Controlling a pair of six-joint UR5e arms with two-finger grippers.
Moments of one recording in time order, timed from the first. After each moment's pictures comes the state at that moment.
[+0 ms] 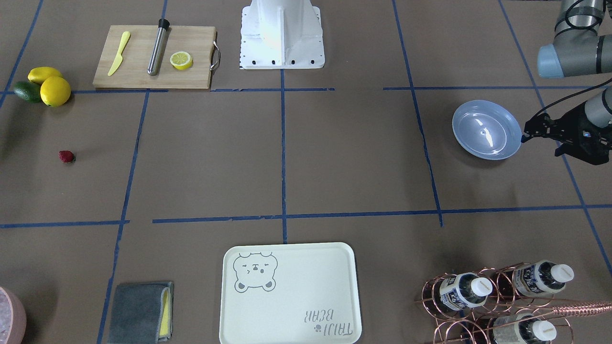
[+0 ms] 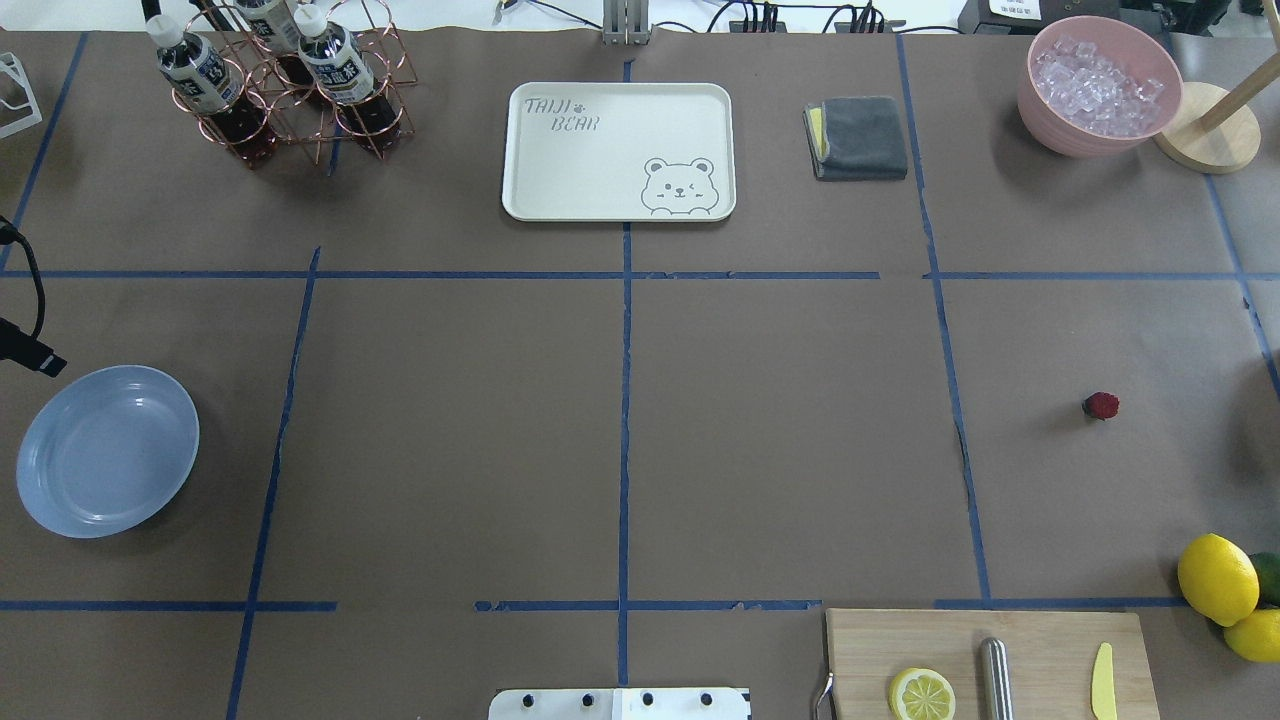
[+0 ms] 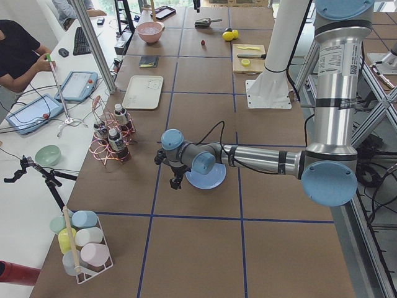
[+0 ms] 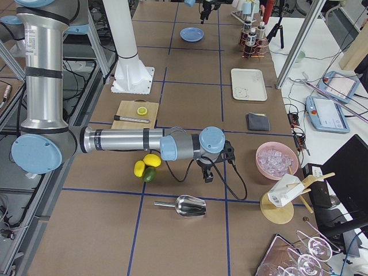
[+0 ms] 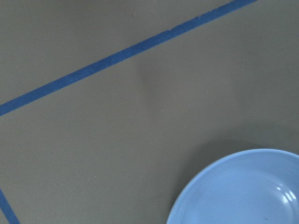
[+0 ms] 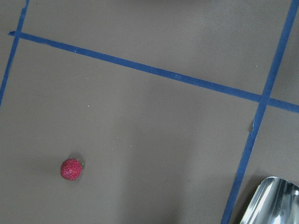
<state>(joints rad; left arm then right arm) -1.11 -1.55 -1.59 -1.97 -2.31 -0.15 1.45 -1.63 1.67 -1.48 2.51 -0.11</state>
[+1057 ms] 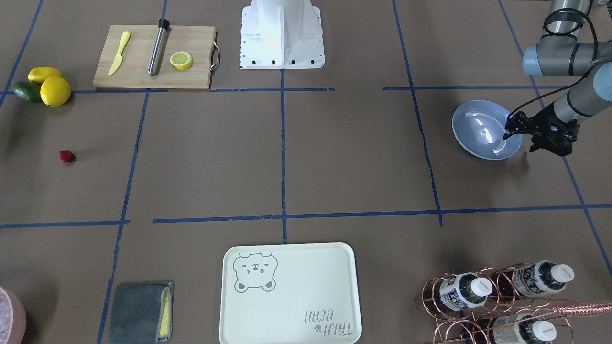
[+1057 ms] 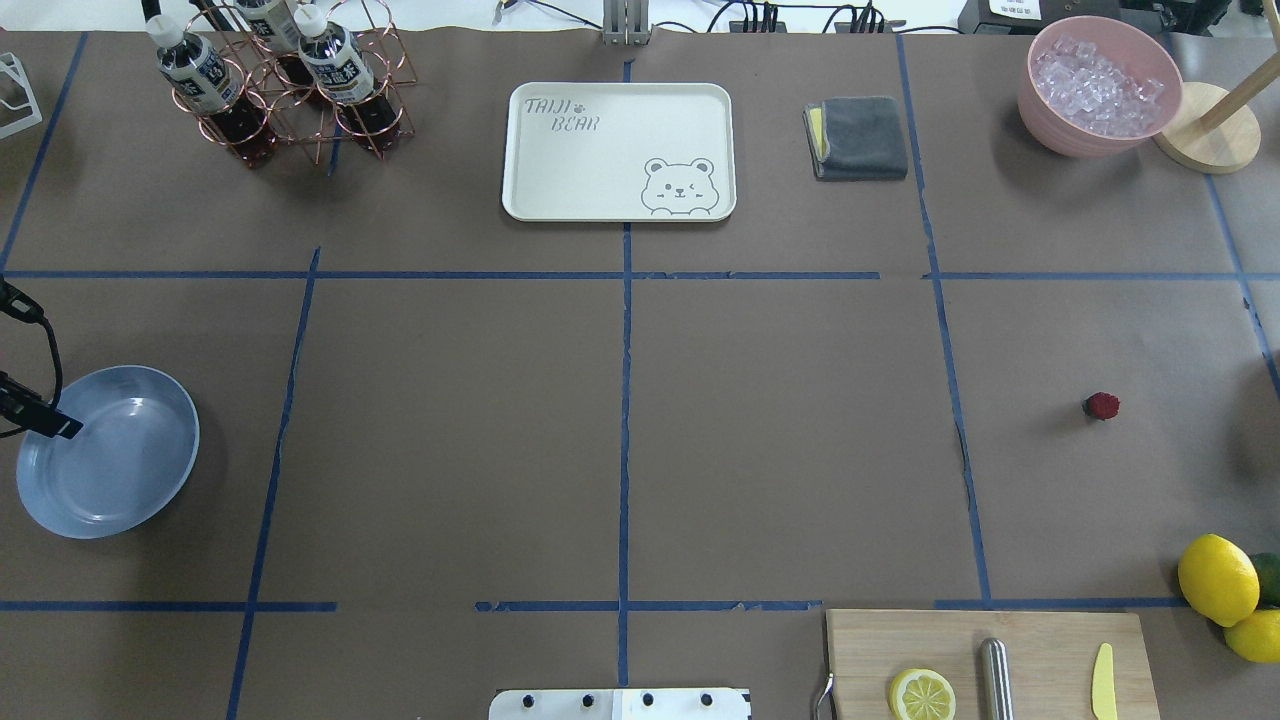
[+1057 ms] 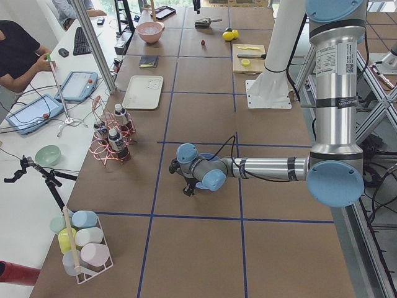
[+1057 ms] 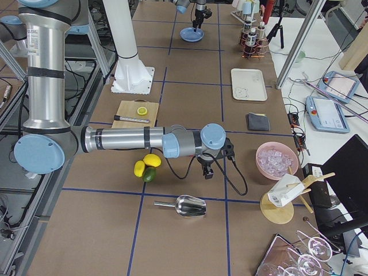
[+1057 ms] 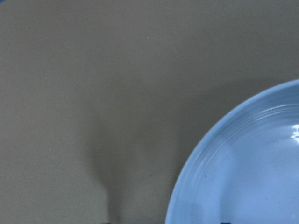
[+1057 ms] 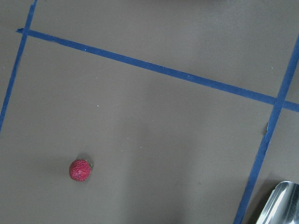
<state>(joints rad) -1.01 -1.48 -1.52 -2.18 -2.30 -0.19 1.43 -1.63 1.69 -1.48 2.51 -0.09</state>
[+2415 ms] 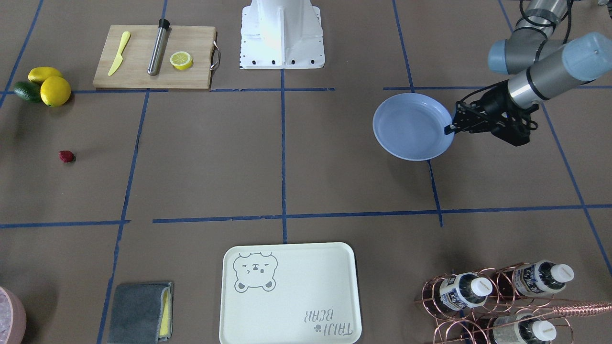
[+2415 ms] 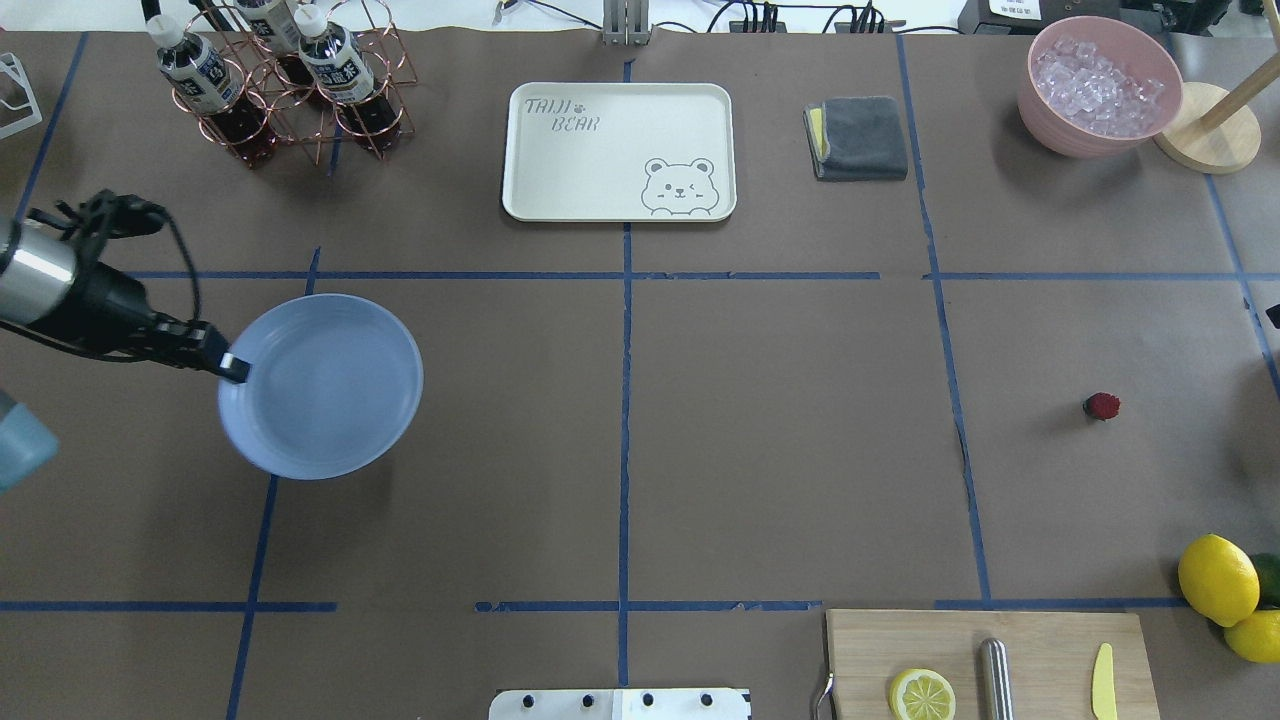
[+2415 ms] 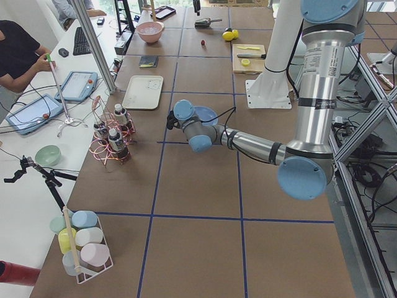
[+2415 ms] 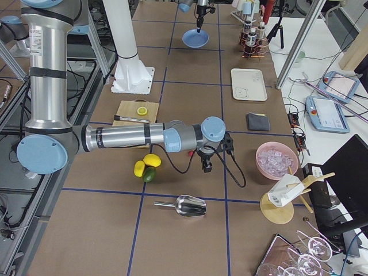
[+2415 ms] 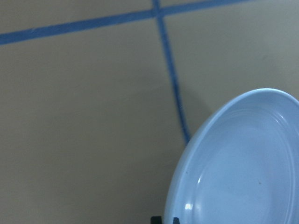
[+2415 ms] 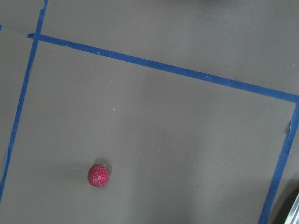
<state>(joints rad) -0.88 -1.72 -1.69 -2.36 -2.45 -1.07 1.39 -1.63 1.73 -1.48 2.52 0.00</state>
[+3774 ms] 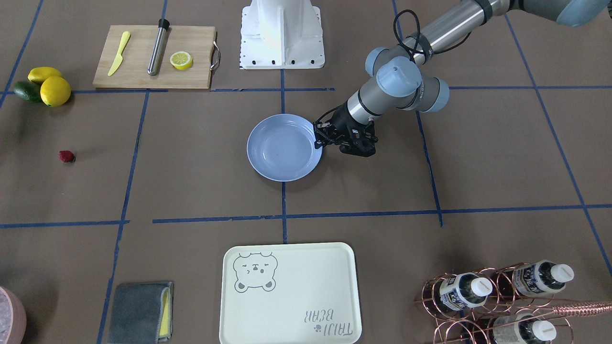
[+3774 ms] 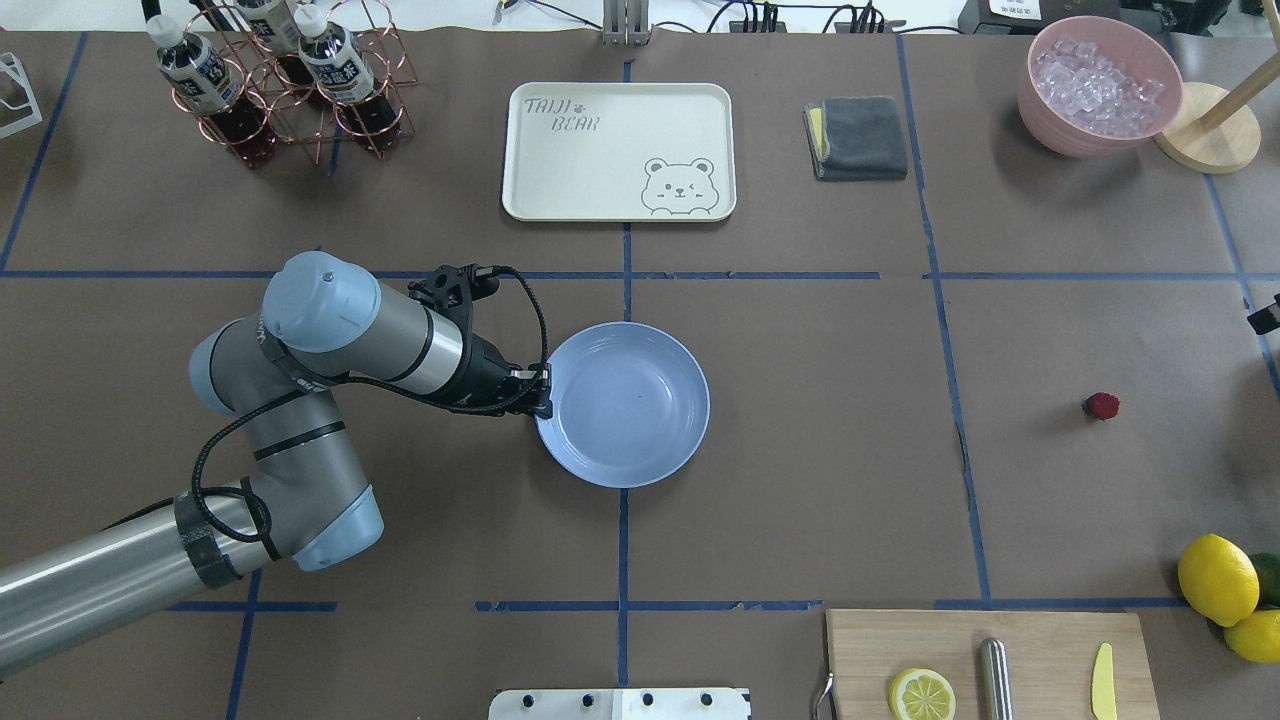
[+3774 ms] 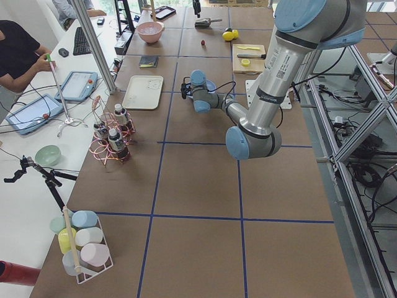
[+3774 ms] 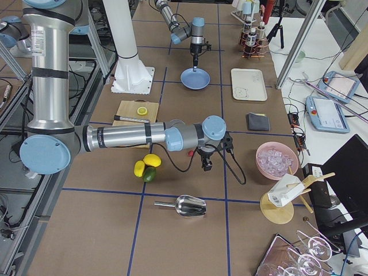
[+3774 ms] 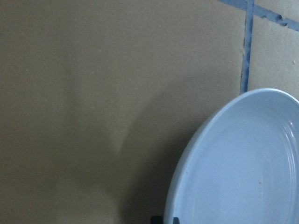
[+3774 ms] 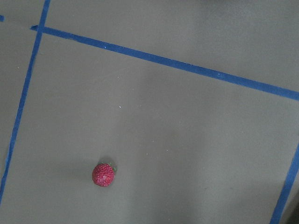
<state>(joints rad) -0.55 -2.10 -1.47 -2.38 -2.09 -1.45 1.36 -1.62 1.72 -1.48 2.51 0.00</state>
